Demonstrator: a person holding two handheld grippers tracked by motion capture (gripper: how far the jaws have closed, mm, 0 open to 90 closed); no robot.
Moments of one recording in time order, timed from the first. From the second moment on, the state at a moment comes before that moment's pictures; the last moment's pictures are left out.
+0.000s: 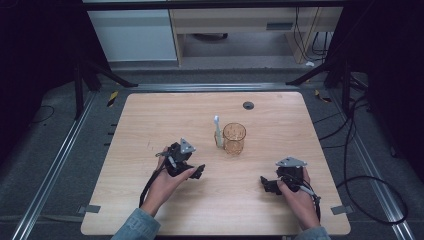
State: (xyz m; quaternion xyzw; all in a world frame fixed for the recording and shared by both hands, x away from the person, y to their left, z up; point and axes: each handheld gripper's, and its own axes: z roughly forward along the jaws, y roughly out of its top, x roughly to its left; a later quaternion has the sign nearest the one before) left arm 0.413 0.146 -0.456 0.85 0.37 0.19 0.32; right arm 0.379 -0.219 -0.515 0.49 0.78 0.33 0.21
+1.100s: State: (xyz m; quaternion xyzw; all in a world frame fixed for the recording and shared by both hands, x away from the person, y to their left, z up) left arm 0.419 0.264 -0.474 0.83 0.45 0.21 0.26; right arm 0.378 -0.219 -0.515 0.49 0.78 0.33 0.21
